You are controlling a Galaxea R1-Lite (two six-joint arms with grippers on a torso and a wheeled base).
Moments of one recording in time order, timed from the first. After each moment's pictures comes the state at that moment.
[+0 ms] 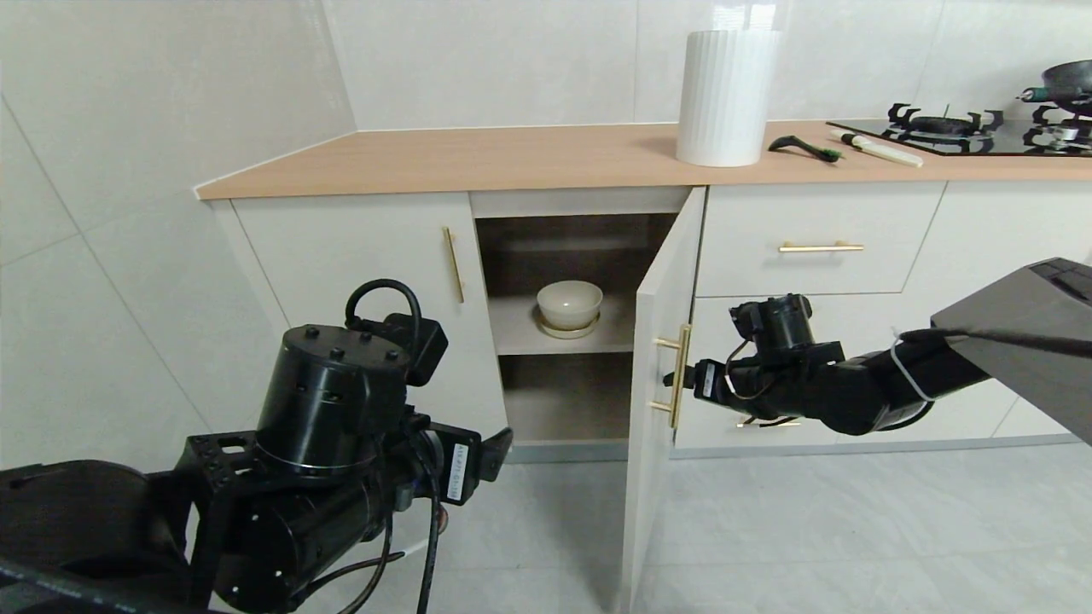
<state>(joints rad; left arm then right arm) -0.70 1.60 -0.72 -0.33 0.44 -0.20 0.37 2.22 -1.25 -0.37 0.06 0.51</state>
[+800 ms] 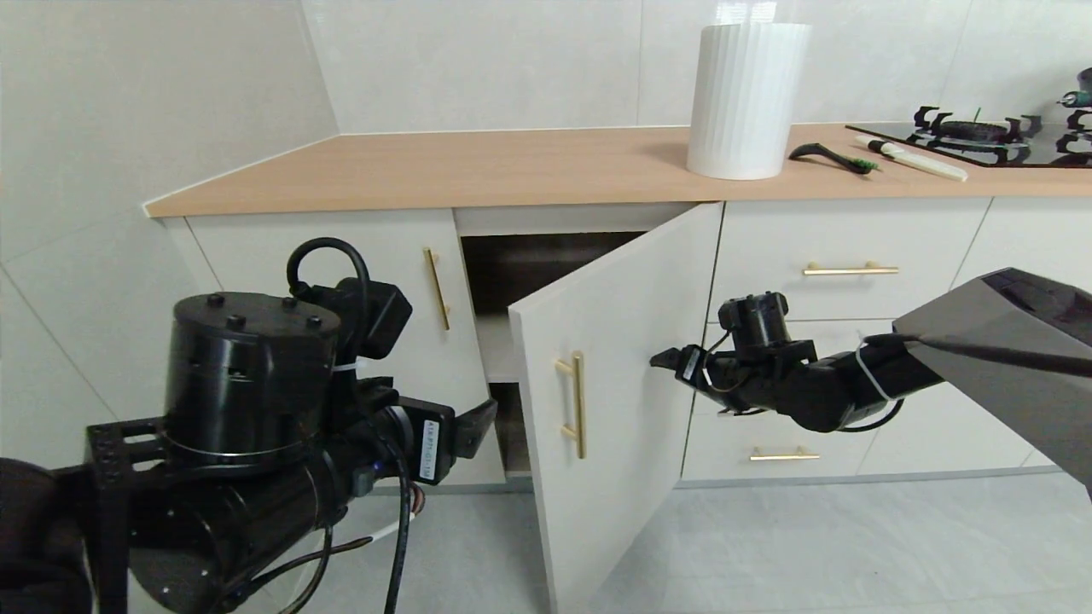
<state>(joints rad) -0.70 1.50 -0.73 -0.33 0.44 -0.15 0.41 2.29 -1.36 -0.42 0.00 0.72</state>
